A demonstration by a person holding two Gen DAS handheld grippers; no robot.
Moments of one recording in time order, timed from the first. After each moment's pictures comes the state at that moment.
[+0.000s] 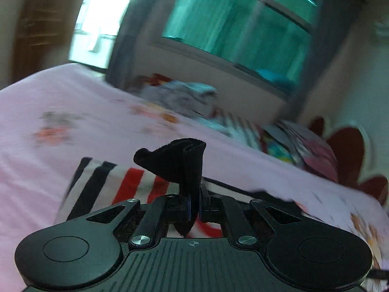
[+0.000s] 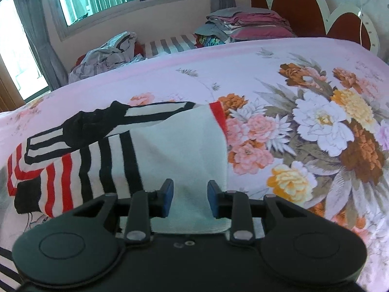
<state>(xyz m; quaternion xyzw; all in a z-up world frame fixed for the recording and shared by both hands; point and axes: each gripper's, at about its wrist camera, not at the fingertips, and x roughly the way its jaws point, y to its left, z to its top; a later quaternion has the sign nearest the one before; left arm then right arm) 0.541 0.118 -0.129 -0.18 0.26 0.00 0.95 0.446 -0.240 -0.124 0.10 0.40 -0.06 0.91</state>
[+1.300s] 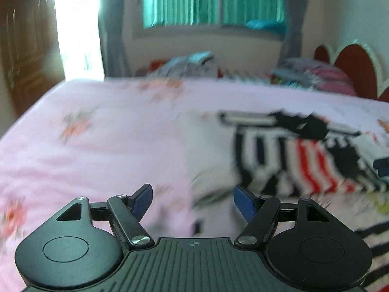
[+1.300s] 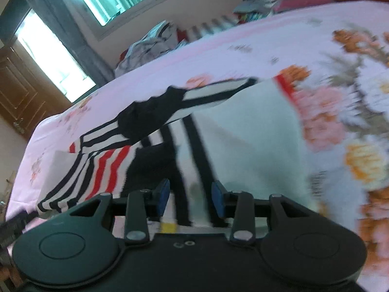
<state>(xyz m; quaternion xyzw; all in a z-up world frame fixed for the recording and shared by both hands) 0.437 0.126 -0.131 0.00 0.33 0.03 0.94 0.482 -0.208 -0.150 0.21 0.43 0.07 0.88</state>
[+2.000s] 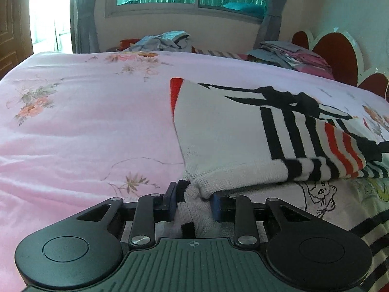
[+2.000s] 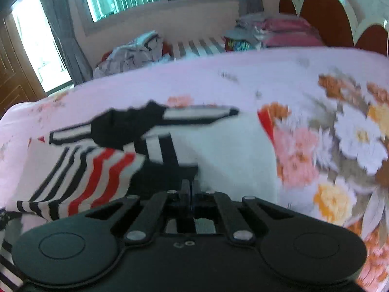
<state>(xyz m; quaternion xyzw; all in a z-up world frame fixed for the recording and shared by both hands) 0.490 0.121 -0.176 -0.02 0.37 -0.05 0.93 0.464 -0.203 -0.133 0.10 0.39 -0.01 0.92</state>
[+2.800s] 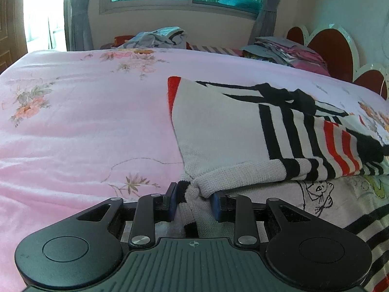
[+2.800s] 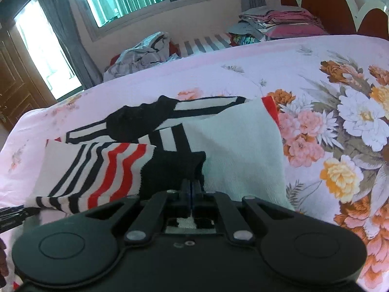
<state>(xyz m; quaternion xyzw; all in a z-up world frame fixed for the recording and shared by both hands) 0.499 0.119 -0.177 -0.02 0.38 -0.07 0.92 0.444 -0.206 -0.125 0.13 0.39 0.02 0.91</state>
